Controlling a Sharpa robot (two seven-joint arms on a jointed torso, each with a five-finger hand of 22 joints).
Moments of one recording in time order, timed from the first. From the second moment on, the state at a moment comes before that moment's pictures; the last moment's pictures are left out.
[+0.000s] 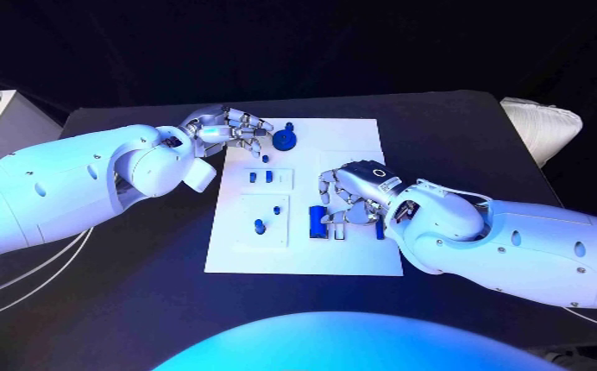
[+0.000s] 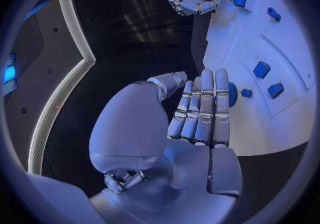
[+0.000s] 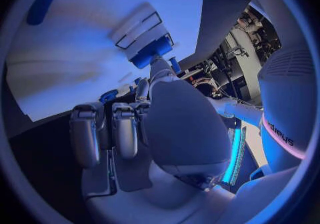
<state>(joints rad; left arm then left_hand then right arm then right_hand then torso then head) 1.18 -0.89 -0.04 1.45 -0.23 -0.03 0.12 1.37 -0.15 0.60 0.03 0.21 0.89 0.22 0.18 0.27 0.90 0.15 0.44 0.07 0.92 0.08 0.90 0.37 0.17 0.81 0.18 0.84 0.64 1.12 -0.82 -0.22 1.76 -1.67 -0.47 -0.24 1.50 -0.19 -0.01 0.29 0.20 0.76 0.06 1.01 0.55 1.47 0.00 1.52 1.31 1.47 -0.07 1.57 1.31 0.02 1.47 0.04 1.54 1.31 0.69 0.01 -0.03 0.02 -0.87</state>
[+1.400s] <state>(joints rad) 1.17 -0.88 -0.05 1.44 -0.23 -0.03 0.12 1.37 -0.15 0.60 0.03 0.21 0.89 0.22 0.18 0.27 0.90 0.15 0.44 0.07 0.92 0.08 0.90 0.37 0.17 0.81 0.18 0.84 0.65 1.16 -1.15 -0.22 1.81 -1.54 -0.30 0.01 1.61 -0.29 0.54 0.15 0.15 0.95 0.08 0.35 0.22 1.46 -0.01 1.50 1.31 1.47 -0.08 1.57 1.31 0.02 1.47 0.03 1.49 1.31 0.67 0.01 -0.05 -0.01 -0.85</state>
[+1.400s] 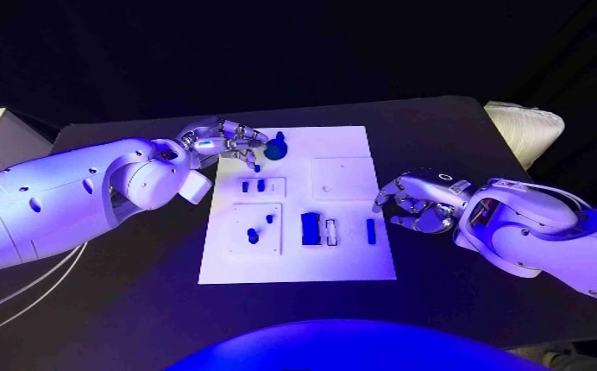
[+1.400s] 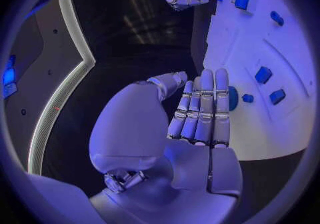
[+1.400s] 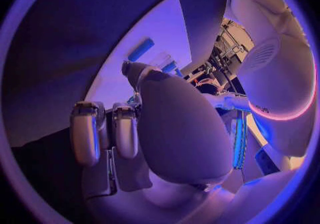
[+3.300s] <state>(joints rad) 1.16 -0.88 -0.05 1.44 -0.23 -0.03 0.12 1.37 -0.15 0.60 0.03 0.21 0.89 0.22 0.18 0.27 0.90 0.15 0.44 0.07 0.92 0.08 0.90 0.37 0.17 0.81 0.18 0.84 0.65 1.08 -1.09 -0.23 1.86 -1.44 -0.42 -0.41 1.20 -0.13 0.02 0.29 0.28 1.11 0.06 0.29 0.31 1.47 0.00 1.56 1.31 1.47 -0.07 1.57 1.31 0.01 1.47 0.04 1.57 1.31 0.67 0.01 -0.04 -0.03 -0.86</state>
